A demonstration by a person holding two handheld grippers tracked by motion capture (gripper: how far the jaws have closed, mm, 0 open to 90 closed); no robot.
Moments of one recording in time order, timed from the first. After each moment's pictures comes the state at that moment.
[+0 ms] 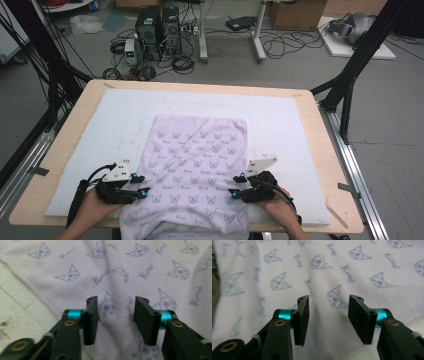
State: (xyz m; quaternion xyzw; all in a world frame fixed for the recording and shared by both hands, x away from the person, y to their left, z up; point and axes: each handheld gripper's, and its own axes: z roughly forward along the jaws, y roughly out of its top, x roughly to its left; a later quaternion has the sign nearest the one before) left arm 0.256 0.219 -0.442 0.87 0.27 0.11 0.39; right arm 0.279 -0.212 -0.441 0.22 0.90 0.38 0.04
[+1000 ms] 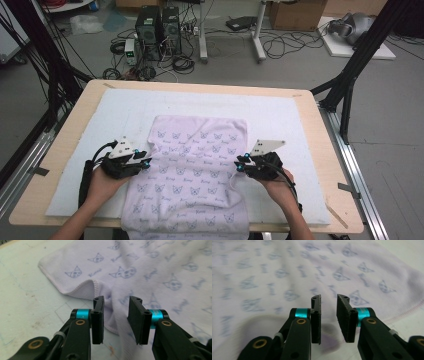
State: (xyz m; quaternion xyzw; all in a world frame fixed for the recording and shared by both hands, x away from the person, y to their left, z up) left arm 0.294 0.219 -0.417 0.83 0.30 0.20 0.41; right arm 0.306 -0.224 -0.404 0.23 0.87 0.41 0.13
